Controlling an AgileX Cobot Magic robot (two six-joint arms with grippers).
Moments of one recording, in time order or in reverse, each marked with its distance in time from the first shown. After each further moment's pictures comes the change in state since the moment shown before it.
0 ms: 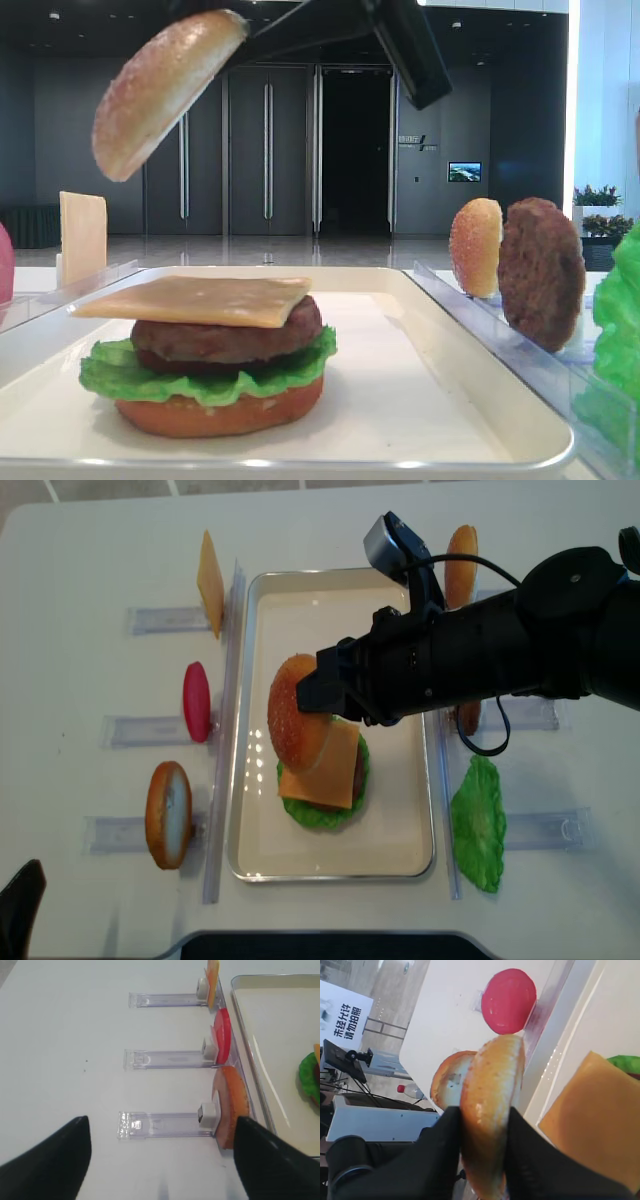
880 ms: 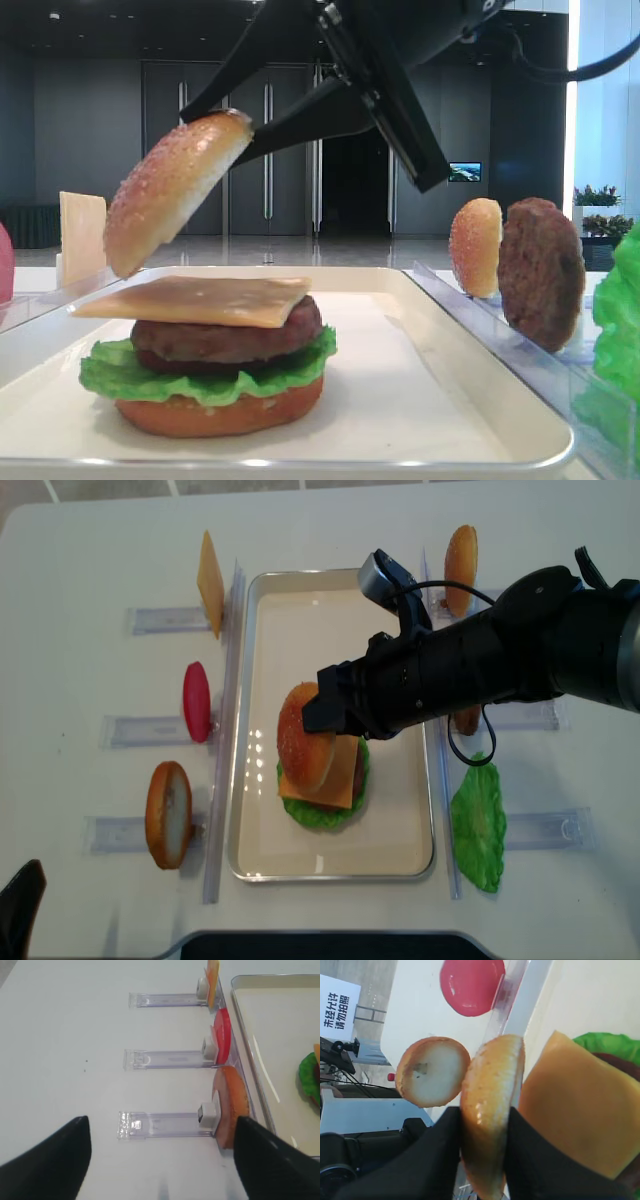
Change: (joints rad) left arm 0.000 0.000 0.000 0.000 0.000 0.000; right arm -0.035 0.123 0.000 0.023 0.049 -0.046
